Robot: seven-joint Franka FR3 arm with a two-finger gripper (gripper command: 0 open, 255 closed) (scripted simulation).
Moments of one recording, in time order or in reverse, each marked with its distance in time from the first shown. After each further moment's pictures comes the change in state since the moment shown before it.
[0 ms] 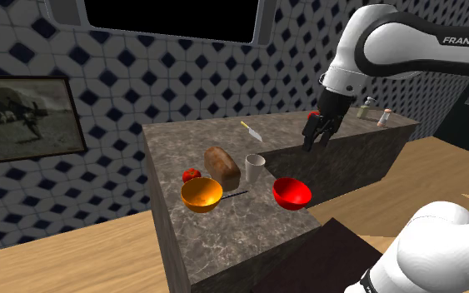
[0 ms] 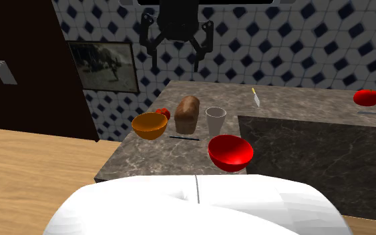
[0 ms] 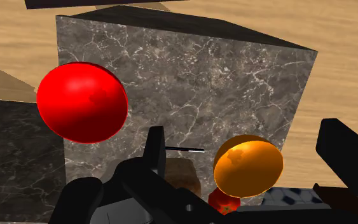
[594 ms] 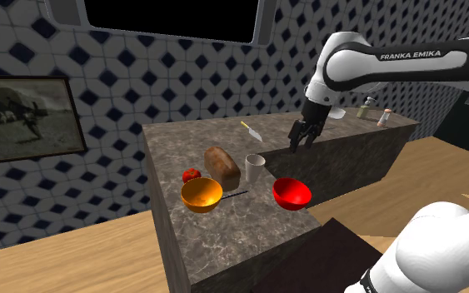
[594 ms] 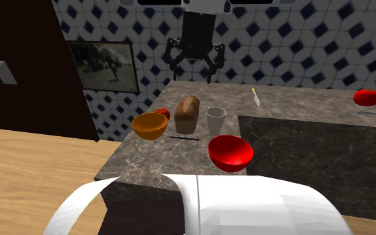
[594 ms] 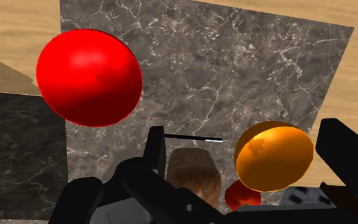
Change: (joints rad) arm -0.024 0.207 -0.068 0.009 -0.032 0.189 -0.101
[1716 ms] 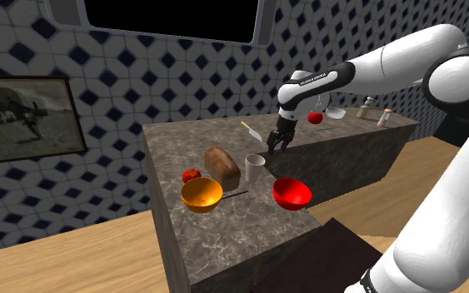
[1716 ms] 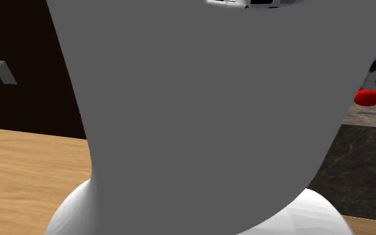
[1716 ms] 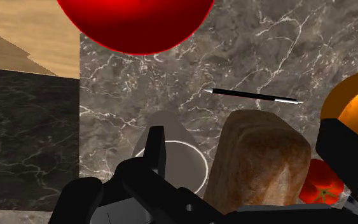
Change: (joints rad) arm -0.039 0.632 -0.132 0.295 0.069 0.310 -0.264
